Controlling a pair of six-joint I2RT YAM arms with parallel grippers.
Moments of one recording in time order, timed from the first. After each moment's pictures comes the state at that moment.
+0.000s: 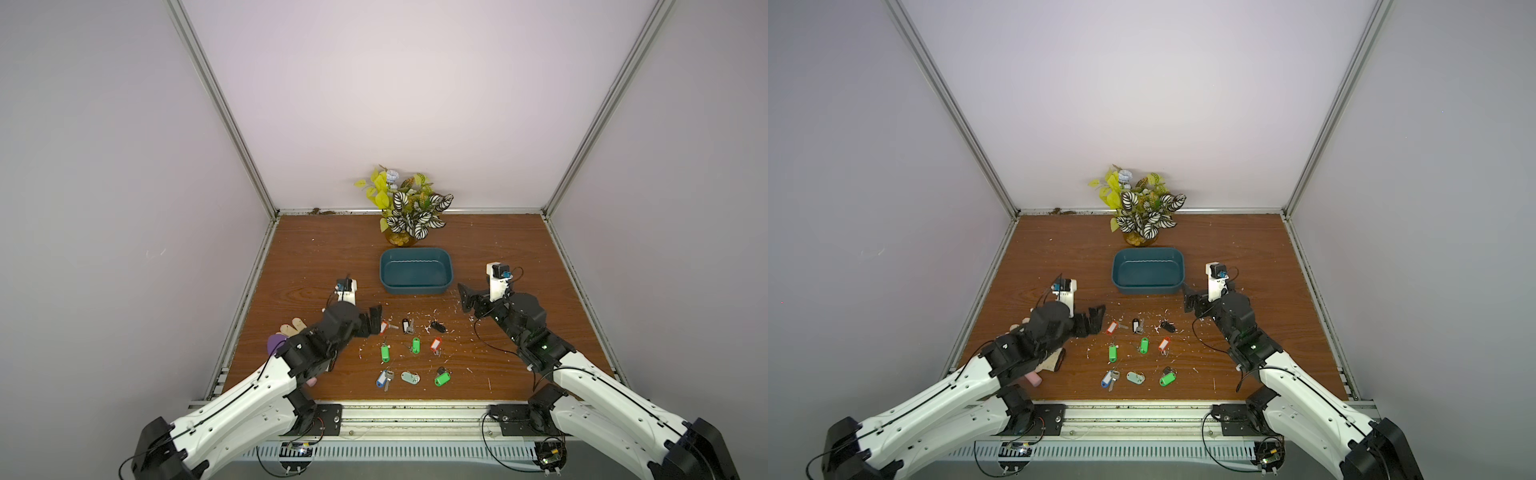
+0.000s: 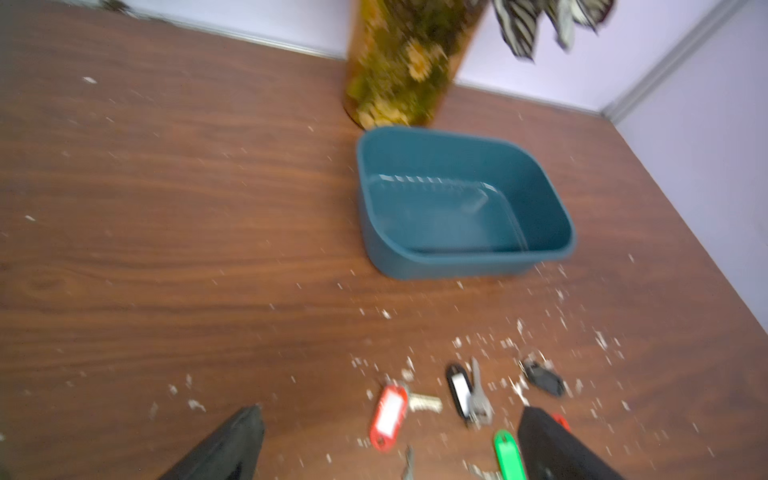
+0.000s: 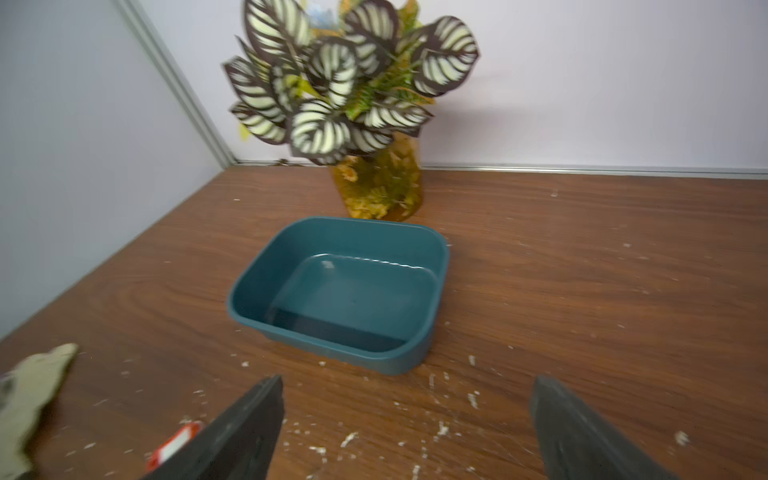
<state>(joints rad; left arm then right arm) -0.63 0.87 0.56 -0.26 -0.31 -0.52 0.57 0.86 0.40 0.19 0.26 0.22</state>
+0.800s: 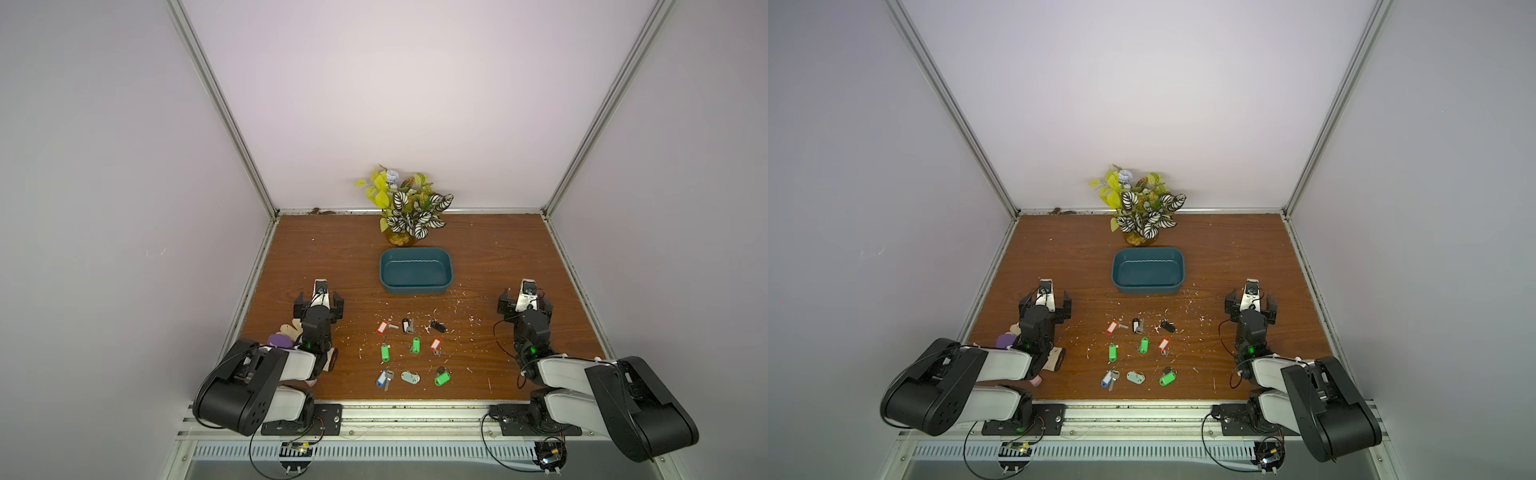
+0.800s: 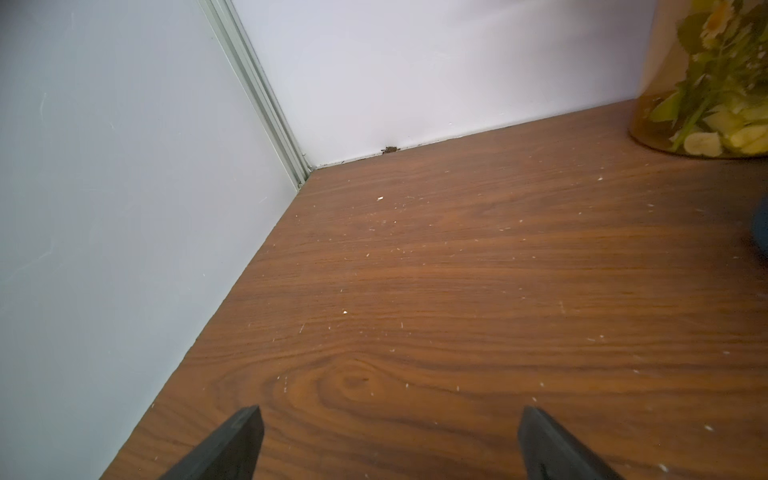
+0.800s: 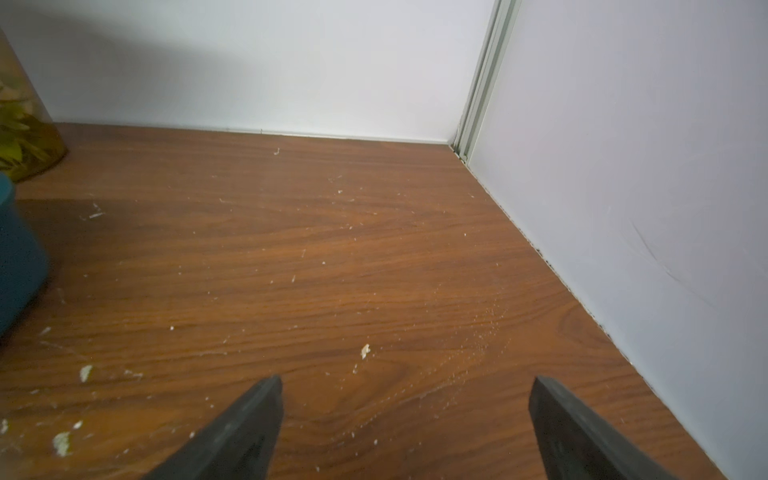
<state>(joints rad) -0.25 1.40 0.12 1.02 -0.48 0.14 0.24 1.27 0.08 0.99 0.51 -0.03</state>
